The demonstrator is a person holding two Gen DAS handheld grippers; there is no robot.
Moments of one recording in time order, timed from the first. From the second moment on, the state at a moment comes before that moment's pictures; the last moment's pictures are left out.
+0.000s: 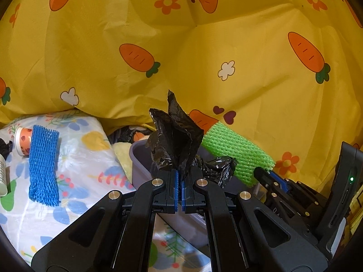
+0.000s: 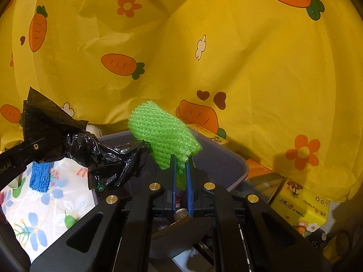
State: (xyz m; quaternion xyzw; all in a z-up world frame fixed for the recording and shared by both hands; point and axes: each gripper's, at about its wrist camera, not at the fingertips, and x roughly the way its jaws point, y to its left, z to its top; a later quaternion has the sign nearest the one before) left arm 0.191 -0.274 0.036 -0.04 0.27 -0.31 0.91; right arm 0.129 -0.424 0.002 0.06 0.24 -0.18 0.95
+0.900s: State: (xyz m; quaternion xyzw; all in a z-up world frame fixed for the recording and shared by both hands) left arm 0.205 -0.312 -0.003 -0.02 0.33 -0.36 0.87; right arm 0.146 -0.437 -0.016 0.07 0.27 -0.16 0.95
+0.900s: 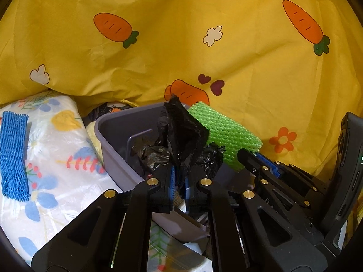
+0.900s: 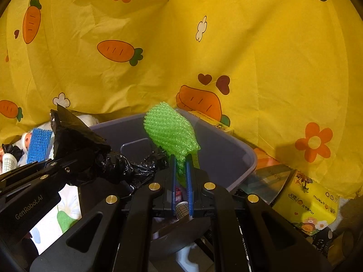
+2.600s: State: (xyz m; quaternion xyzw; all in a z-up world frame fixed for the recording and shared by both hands) left arm 0.162 0.039 -0.010 -0.01 0.29 0.11 0.95; right arm 0.162 -0.260 -0.015 0.05 0.27 0.02 0.96
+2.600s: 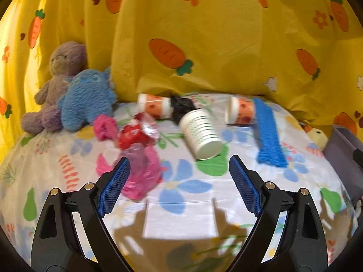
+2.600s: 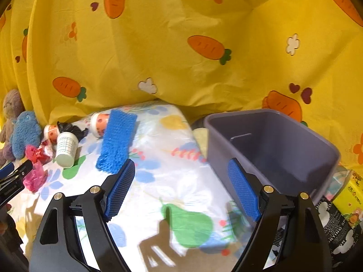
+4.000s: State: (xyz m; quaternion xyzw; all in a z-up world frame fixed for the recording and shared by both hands) left arm 0.191 0.165 -0.049 -0.18 0.31 0.18 0.92; right arm 0.307 -0.017 -0.059 -0.07 0.37 0.15 0.92
